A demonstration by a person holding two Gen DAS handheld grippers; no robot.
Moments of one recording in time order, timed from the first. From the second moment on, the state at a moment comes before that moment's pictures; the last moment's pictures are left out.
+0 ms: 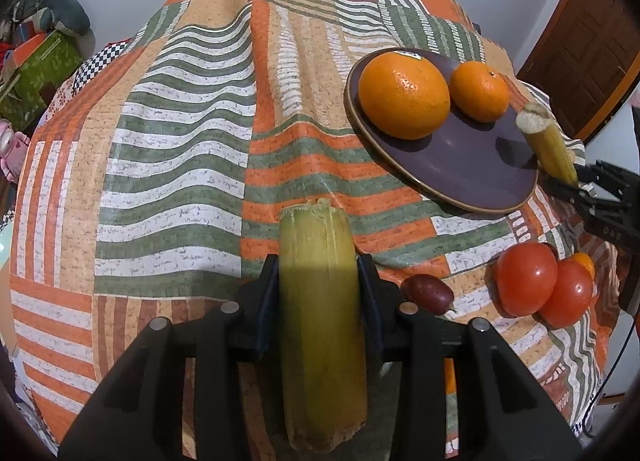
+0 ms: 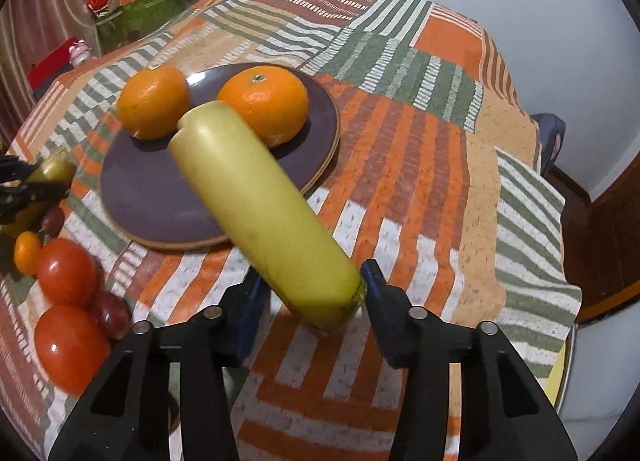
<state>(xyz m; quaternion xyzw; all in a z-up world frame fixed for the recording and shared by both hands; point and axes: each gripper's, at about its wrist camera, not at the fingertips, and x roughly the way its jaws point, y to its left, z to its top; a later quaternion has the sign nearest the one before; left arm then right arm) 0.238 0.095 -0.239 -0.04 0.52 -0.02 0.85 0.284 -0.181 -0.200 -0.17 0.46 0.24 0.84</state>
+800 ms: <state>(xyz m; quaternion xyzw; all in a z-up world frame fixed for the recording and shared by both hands) 0.214 0.081 -0.197 -0.04 0.47 -0.04 0.88 0.269 -0.178 -0.202 -0.12 0.49 0.29 0.82</state>
